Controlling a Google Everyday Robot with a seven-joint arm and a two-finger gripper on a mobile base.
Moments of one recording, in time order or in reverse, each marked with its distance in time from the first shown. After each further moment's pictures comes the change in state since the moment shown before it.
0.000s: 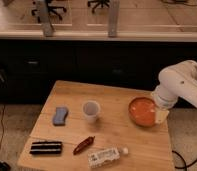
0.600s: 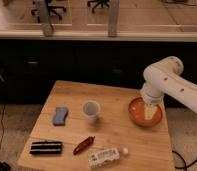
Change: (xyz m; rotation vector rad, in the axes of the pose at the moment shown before) arm -0.056 -0.019 0.004 -0.003 0.019 -0.057
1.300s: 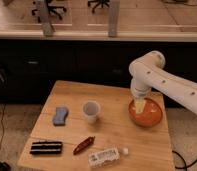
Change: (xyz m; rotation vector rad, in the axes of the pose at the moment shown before) arm -0.033 -0.037 0.011 -0.011 0.016 -0.042
